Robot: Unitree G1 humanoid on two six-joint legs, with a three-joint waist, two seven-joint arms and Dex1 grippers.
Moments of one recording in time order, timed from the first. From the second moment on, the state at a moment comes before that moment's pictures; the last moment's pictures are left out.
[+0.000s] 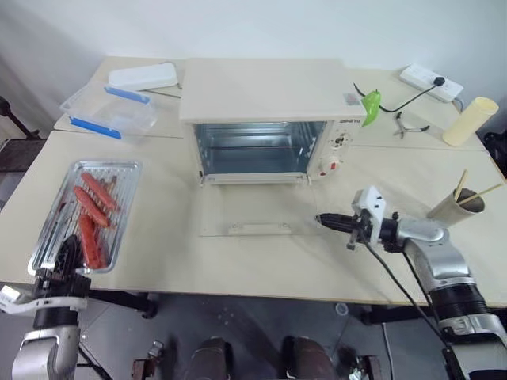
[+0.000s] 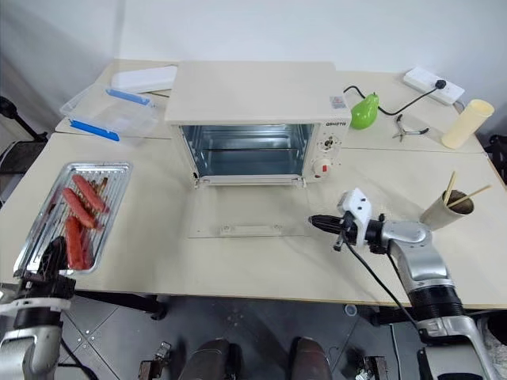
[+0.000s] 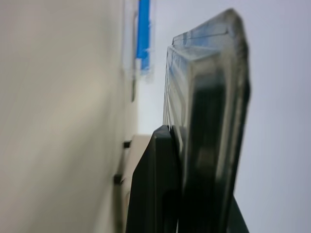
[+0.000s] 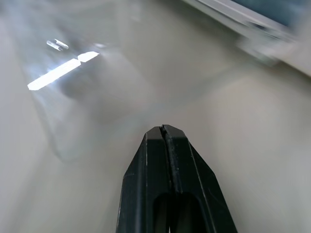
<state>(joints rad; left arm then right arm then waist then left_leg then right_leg) 0.03 -0.01 1.05 -0.27 -1.95 0.83 0.28 -0.46 -0.60 0.07 0.31 0.34 0.11 1.12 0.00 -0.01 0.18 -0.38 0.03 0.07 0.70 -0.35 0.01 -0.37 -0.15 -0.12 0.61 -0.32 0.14</state>
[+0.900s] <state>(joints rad) 0.29 0.14 0.88 -0.25 -1.95 1.08 0.02 -0.56 -0.55 -0.20 -0.02 0.69 0.39 1.01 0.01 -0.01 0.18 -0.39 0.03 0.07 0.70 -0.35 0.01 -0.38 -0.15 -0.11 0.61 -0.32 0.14</state>
